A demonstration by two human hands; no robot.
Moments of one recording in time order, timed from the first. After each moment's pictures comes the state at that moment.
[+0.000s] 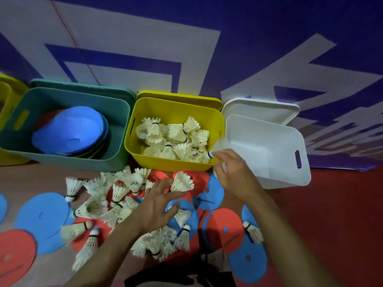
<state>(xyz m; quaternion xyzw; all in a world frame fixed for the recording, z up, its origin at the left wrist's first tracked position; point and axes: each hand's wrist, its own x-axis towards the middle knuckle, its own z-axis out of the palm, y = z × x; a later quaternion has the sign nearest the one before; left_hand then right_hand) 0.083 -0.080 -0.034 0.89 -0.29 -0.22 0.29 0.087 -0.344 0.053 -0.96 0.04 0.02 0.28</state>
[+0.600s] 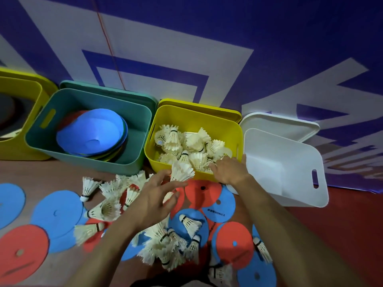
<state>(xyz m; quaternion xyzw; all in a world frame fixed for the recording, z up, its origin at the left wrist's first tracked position) 0.117 -0.039 0.010 0.88 -0.25 -0.15 0.39 0.179 -0.317 0.007 -0.94 0.07 0.33 -0.04</state>
